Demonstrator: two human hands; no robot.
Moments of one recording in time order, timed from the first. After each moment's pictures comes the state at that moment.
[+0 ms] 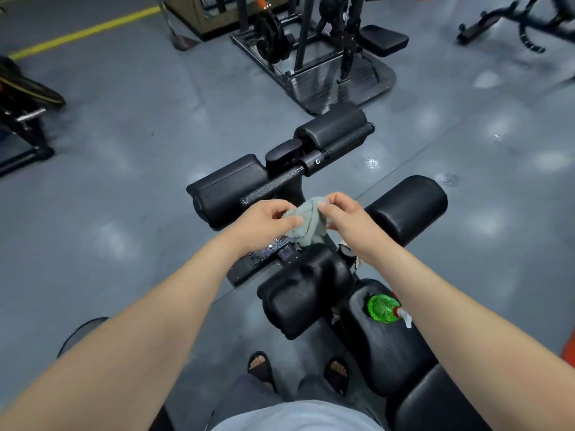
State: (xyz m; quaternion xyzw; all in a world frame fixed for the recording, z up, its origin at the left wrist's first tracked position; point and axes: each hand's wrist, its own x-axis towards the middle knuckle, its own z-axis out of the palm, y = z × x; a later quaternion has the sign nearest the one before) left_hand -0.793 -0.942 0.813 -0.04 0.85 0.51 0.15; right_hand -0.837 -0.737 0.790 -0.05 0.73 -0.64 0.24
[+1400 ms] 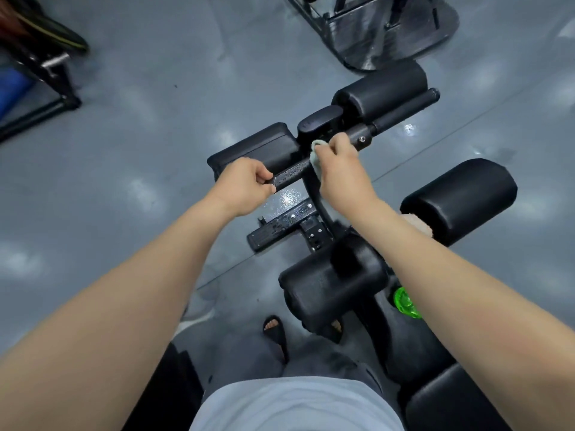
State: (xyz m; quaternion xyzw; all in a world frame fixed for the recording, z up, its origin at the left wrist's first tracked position) left_hand -0.836 -1.028 0.784 -0.17 0.93 0.32 0.08; right_hand -0.913 -0.831 0.747 -0.27 0.93 -0.26 -0.02
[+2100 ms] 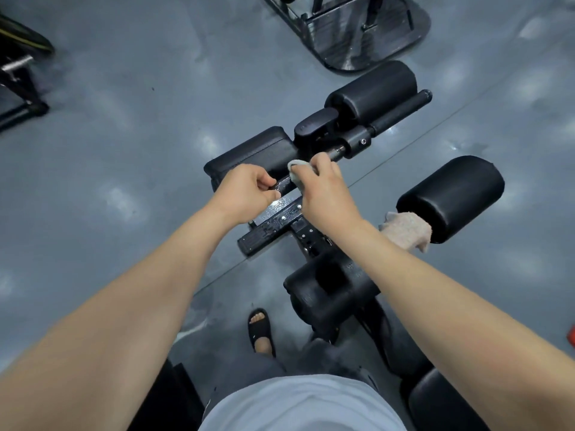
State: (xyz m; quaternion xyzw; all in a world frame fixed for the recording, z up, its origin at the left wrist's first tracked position) left_hand -0.833 -1.040 0.782 -0.16 0.91 0.37 0.09; right_hand -0.874 -0.864 0.742 -0.27 0.92 -0.28 -0.05
